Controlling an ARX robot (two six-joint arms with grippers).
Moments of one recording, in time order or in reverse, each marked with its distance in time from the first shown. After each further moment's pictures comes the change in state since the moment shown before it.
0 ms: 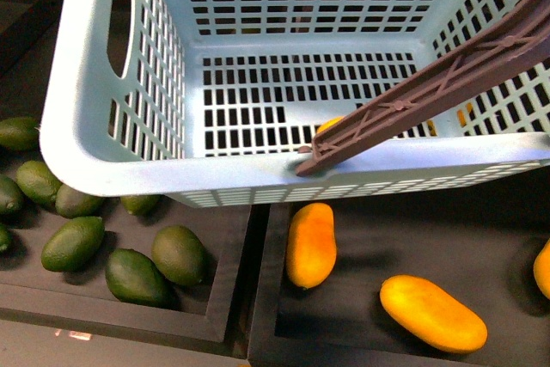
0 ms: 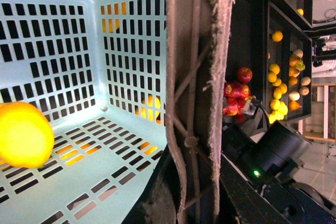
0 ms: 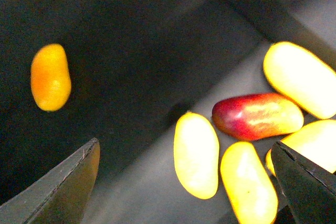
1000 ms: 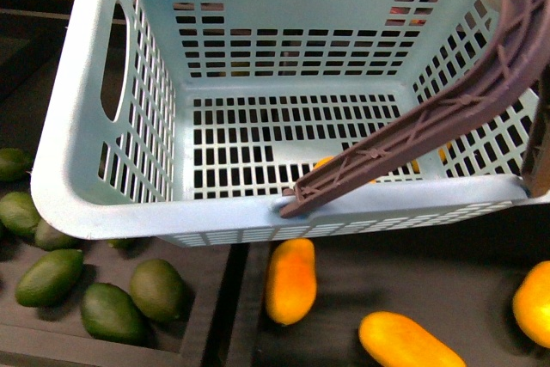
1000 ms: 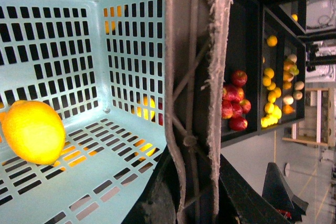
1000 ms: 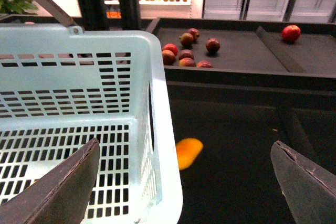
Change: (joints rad) left arm 0.018 0.000 0.000 0.000 -0.011 -0.004; right arm 0.289 -1.070 -0.601 0.410 -0.166 -0.584
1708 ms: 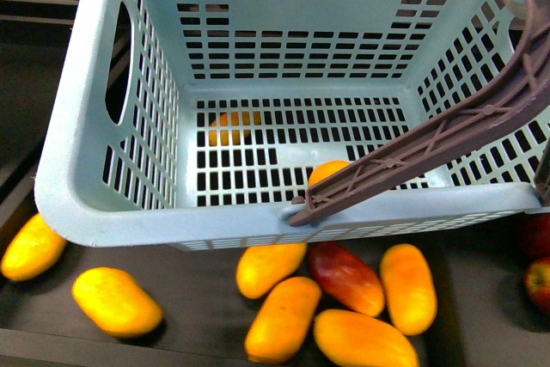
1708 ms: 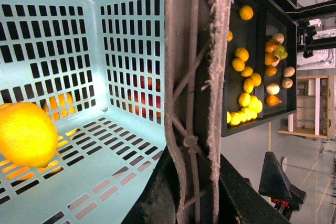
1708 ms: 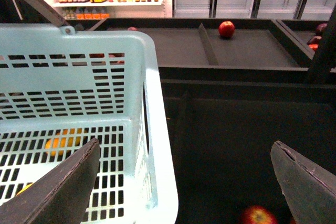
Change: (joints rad) left arm -0.020 -0.001 0.000 0.000 0.010 0.002; right arm -0.002 0.002 0.000 0.000 0.011 0.000
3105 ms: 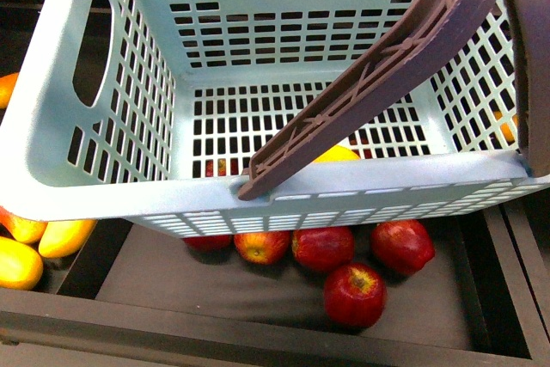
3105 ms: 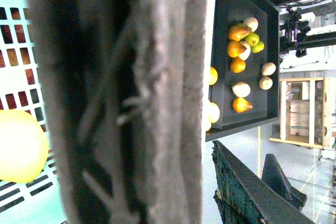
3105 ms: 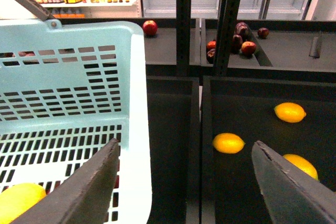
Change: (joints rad) left arm 0.002 -0.001 -0.006 0.001 0.004 -0.004; right arm 0.002 0.004 0.003 0.002 -0.001 0.000
